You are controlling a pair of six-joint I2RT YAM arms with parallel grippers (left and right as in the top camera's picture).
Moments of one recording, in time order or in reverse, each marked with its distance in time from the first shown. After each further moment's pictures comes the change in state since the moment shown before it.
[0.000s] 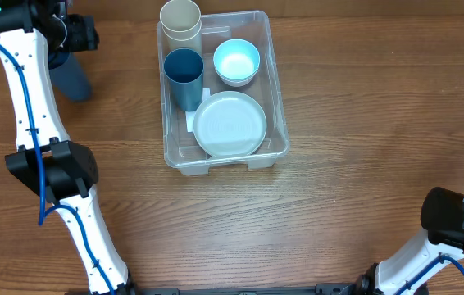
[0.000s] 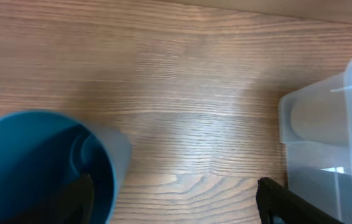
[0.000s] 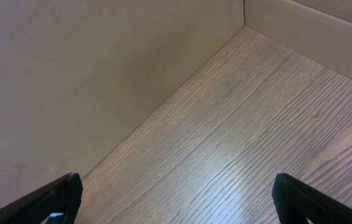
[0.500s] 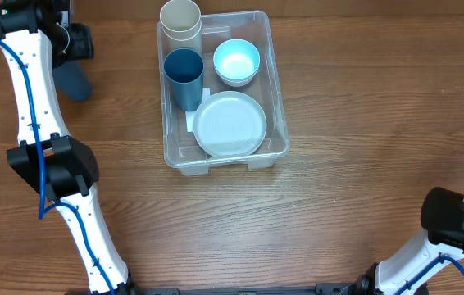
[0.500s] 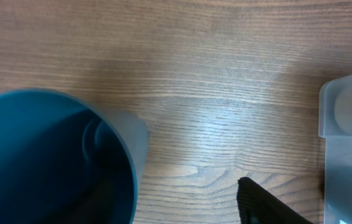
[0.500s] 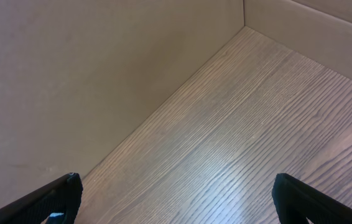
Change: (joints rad) left arm 0.000 0.022 -0.048 0.007 -0.080 0.005; right arm 0.000 0.000 0.000 0.000 0.000 0.000
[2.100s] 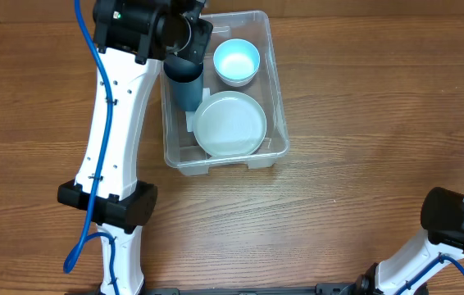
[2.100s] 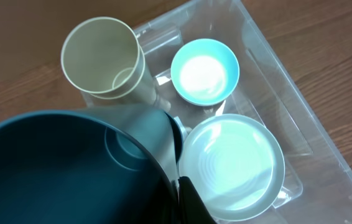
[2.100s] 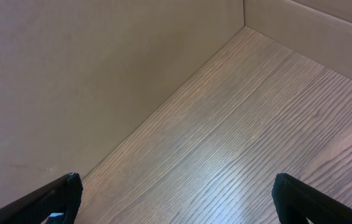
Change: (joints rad) left arm -0.579 -0.312 0.058 -0.203 -0.115 -0.028; right arm 0.000 0.000 0.000 0.000 0.000 0.000
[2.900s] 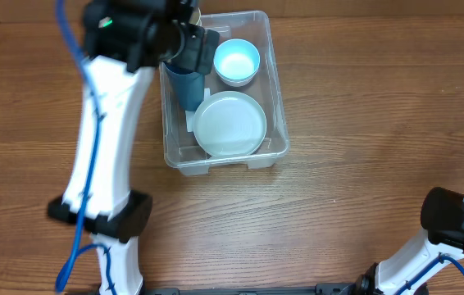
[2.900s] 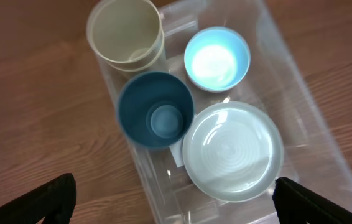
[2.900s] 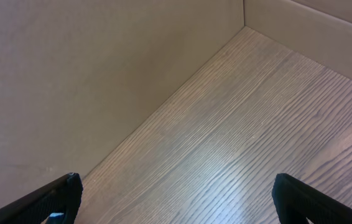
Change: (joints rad) left arm -0.004 -0.056 0.000 -0.080 -0.055 -0.093; right arm 0.000 0.000 0.000 0.000 0.000 0.000
